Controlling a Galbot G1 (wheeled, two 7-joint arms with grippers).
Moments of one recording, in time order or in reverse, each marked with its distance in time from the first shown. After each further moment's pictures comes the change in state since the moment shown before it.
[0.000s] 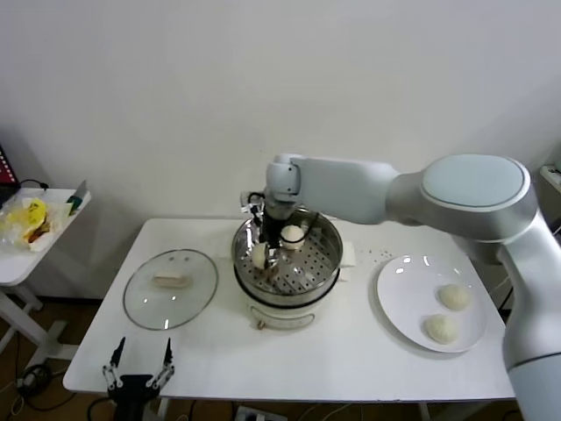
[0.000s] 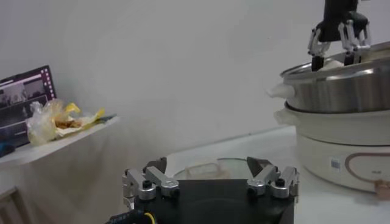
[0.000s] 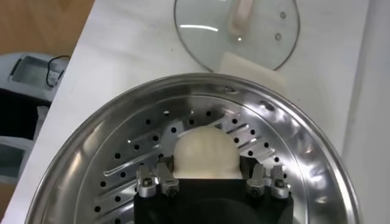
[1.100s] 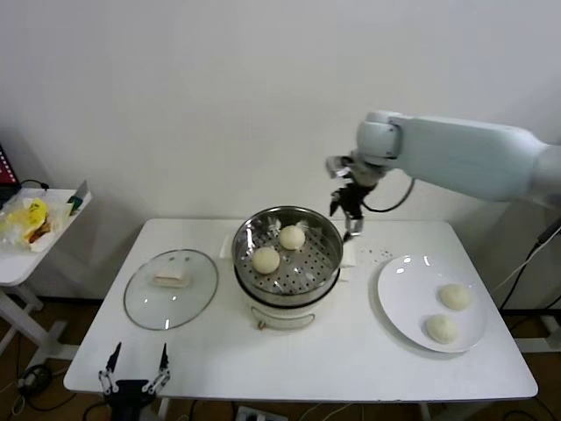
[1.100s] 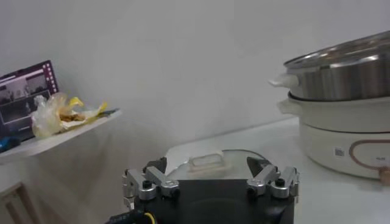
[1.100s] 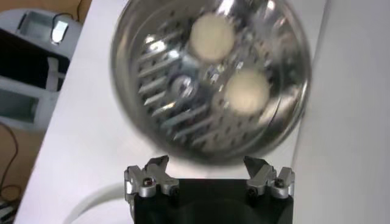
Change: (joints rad) left arm 0.012 0.011 -0.005 0.014 -0.003 -0.004 -0.004; right arm 0.223 -0.612 0.000 0.389 -0.237 0.101 -0.134
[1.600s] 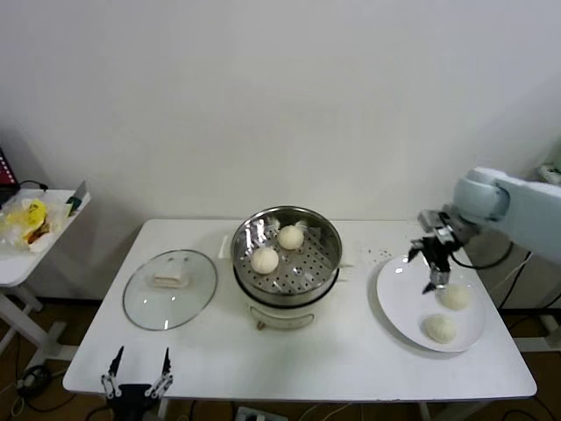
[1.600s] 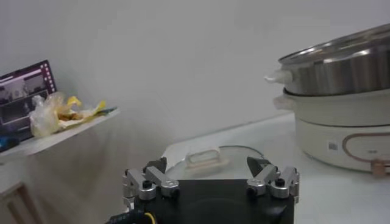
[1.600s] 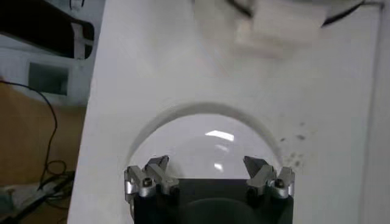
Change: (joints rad) left arm 0.015 -0.027 -0.007 0.006 0.034 -0.004 -0.004; right arm -0.317 -0.373 0.216 0.109 -0.313 0.048 -0.030
